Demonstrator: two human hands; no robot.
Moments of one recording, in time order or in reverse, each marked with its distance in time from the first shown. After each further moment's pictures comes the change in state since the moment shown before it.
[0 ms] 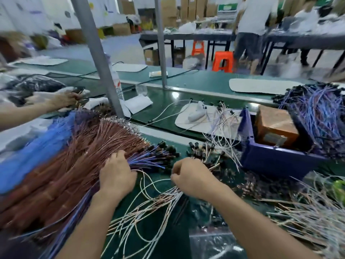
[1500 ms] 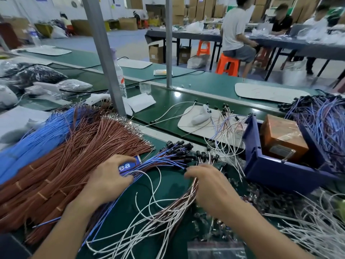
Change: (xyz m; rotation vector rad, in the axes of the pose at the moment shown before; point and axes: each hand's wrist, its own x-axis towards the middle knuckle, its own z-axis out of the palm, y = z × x) left_hand -0.009 -0.023 -0.028 -0.354 -0.119 0.201; right_hand -0.018 0.035 -0.010 -0.164 0.207 -0.170
